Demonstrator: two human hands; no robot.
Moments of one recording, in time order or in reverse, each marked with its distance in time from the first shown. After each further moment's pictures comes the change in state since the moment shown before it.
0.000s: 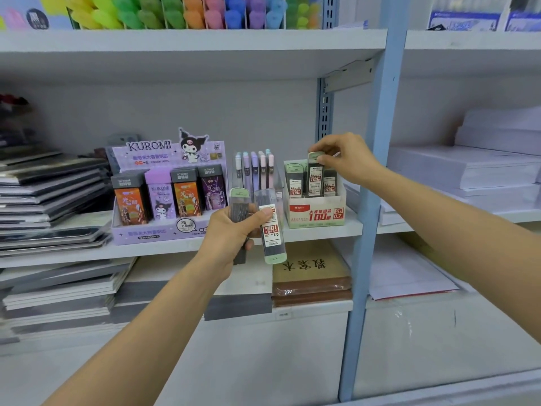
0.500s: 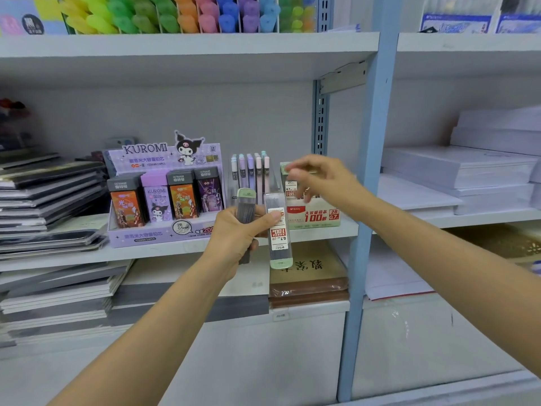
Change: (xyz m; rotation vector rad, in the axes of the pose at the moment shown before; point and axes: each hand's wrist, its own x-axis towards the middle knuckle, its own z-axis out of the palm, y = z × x) left_hand -0.002 0.002 0.015 0.045 -0.031 0.033; right_hand -0.050 -0.033 0.018 0.491 -0.158 -0.007
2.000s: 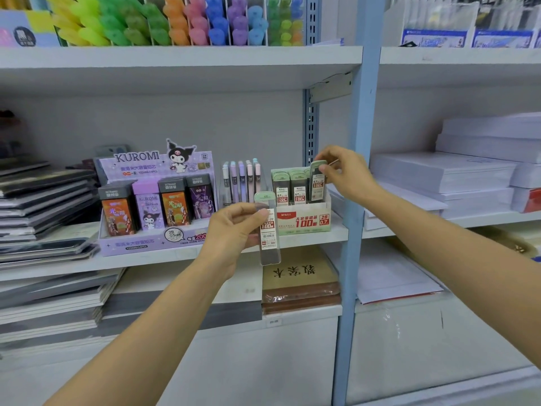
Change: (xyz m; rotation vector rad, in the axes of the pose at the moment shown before) left_hand 0.001 0.010 0.011 -0.110 -0.006 0.020; right_hand 0.018 0.027 -0.046 -0.409 0.288 0.029
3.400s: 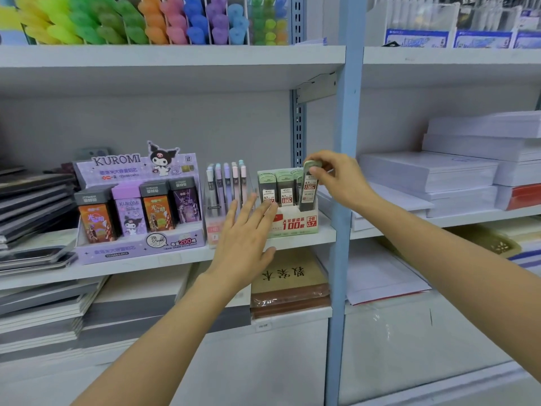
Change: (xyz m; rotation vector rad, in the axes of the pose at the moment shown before) left_hand 0.021 -0.039 0.017 1.661 -0.124 0.682; right_hand -0.013 0.003 -0.008 0.030 0.036 -0.065
